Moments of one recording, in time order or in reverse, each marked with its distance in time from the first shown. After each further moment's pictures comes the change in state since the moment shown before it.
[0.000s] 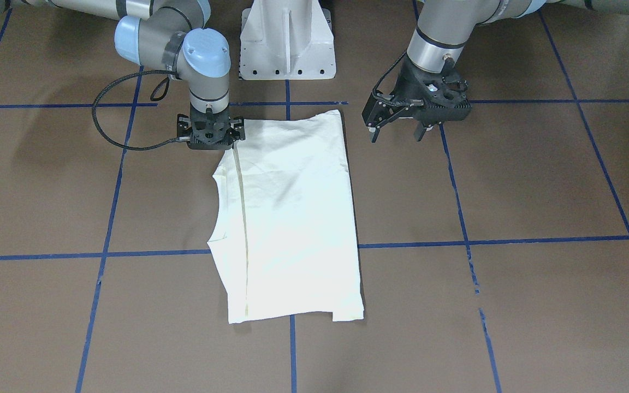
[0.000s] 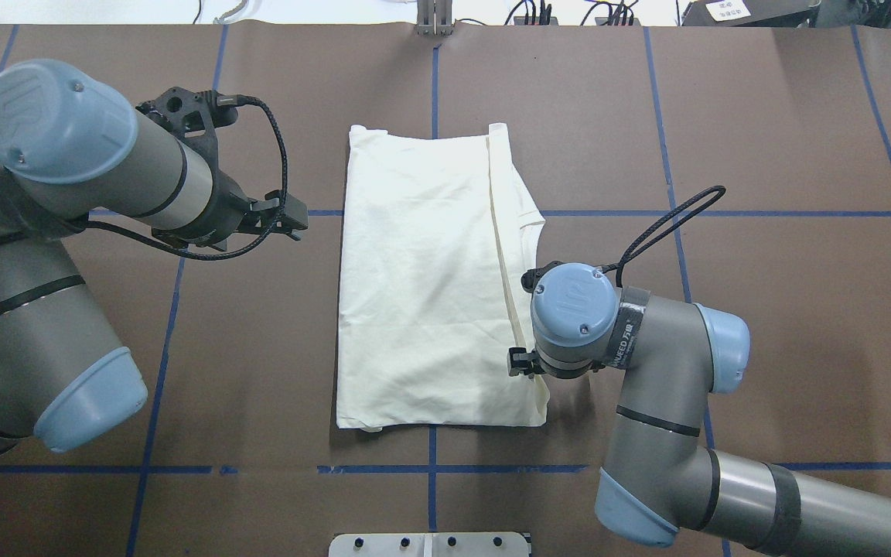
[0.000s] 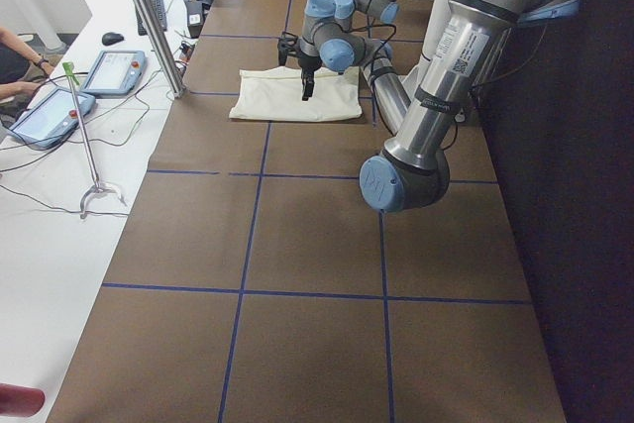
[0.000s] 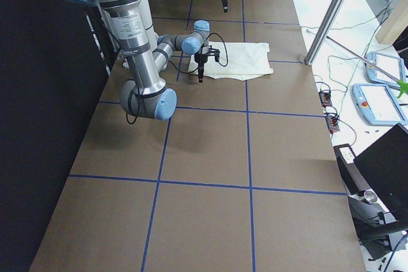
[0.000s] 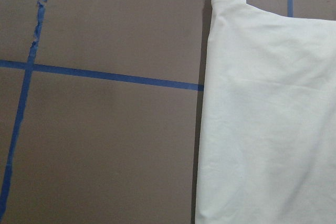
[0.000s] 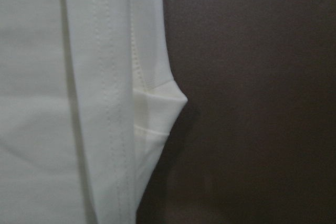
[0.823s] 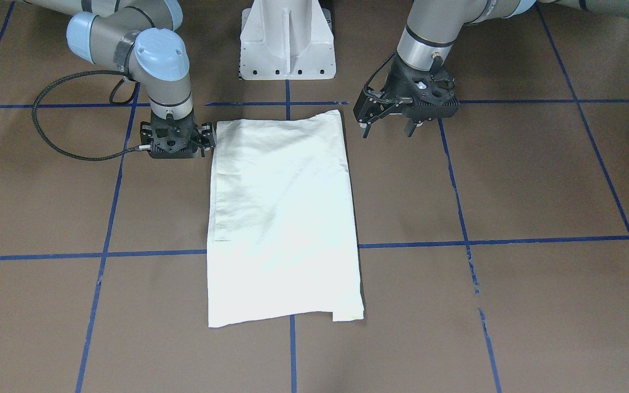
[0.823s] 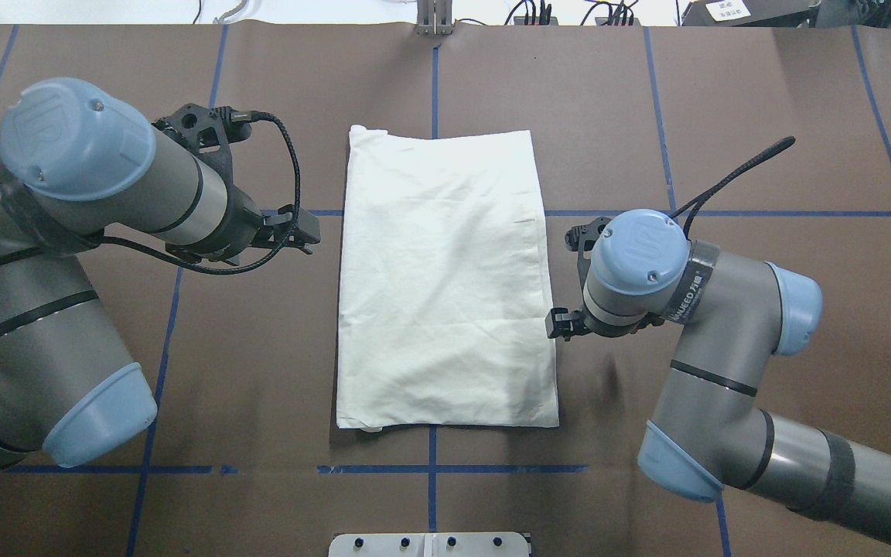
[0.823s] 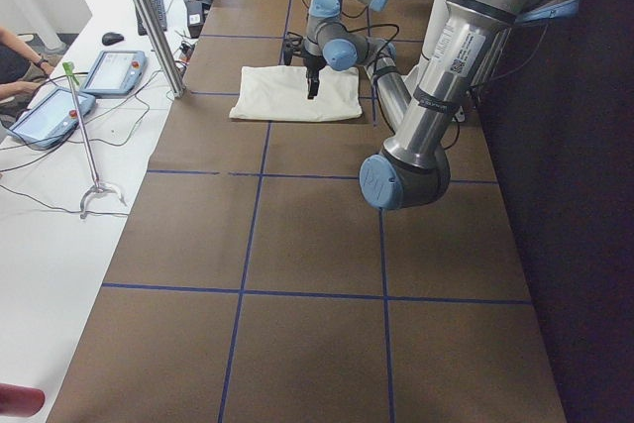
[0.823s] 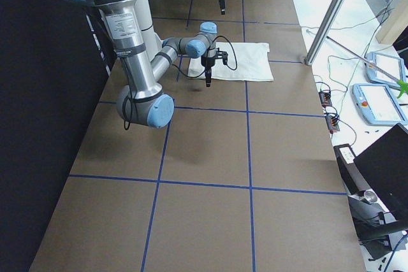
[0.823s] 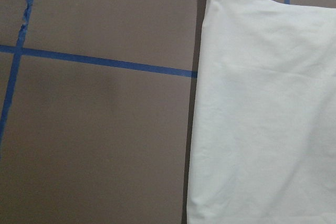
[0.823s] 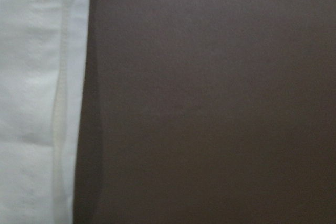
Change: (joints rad) left arm 0.031 -0.006 -0.001 -0.001 0.002 -0.030; right arm 0.117 -0.026 0.044 0.007 0.046 -0.105
